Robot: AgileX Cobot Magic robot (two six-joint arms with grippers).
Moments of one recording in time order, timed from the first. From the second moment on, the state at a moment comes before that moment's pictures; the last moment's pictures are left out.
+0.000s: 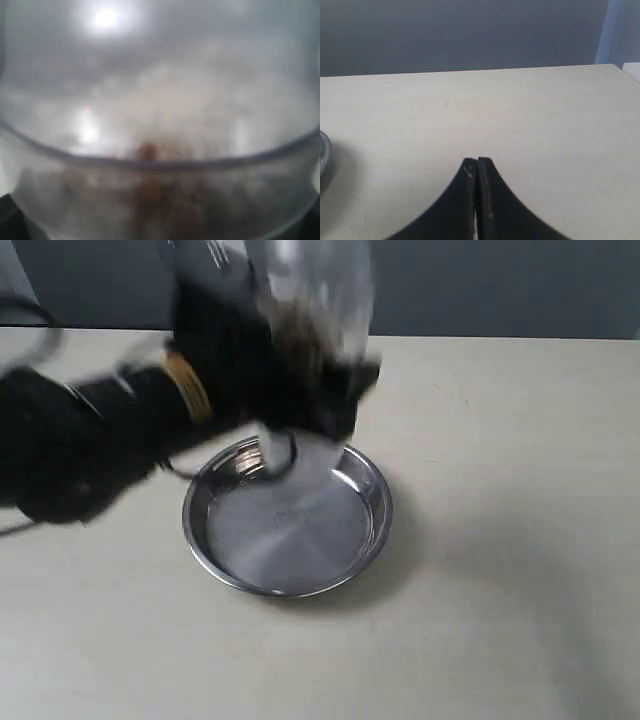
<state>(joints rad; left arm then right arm) -0.59 1.54 -0.76 0.07 -0.46 -0.16 -0.01 0.00 0.00 0.04 0.32 0.02</state>
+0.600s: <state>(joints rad) -0.60 1.51 -0.69 0.17 -0.64 -0.19 -0.01 0.00 0.00 0.04 0.32 0.02</state>
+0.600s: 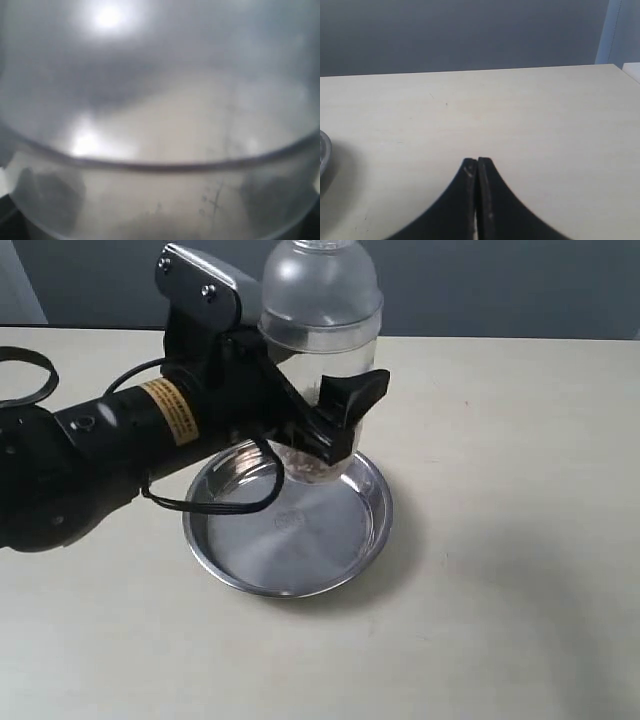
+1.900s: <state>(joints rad) -0.60 1.93 -0.54 -0.10 -1.14 -0.10 -0.01 0.00 0.00 0.04 0.32 0.02</state>
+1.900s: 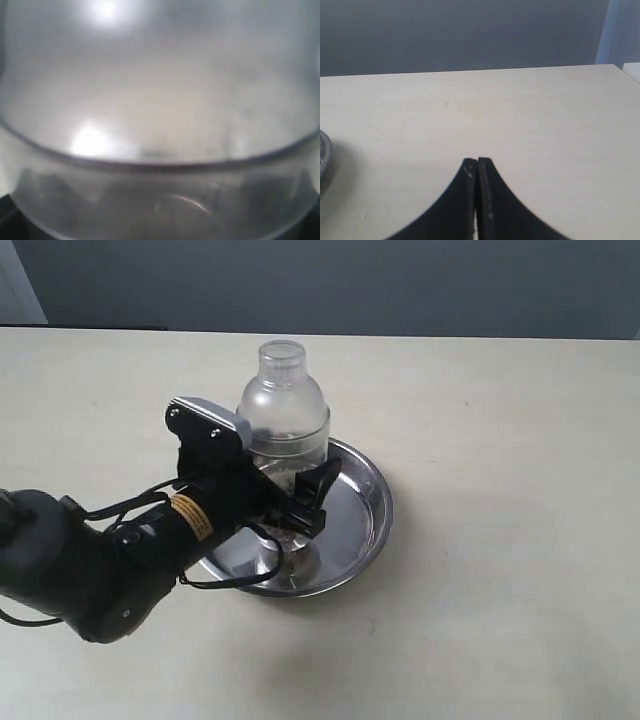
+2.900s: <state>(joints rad) -0.60 1.94 -0.55 0.01 -1.13 -0.07 -0.01 0.00 0.00 0.04 0.32 0.02</state>
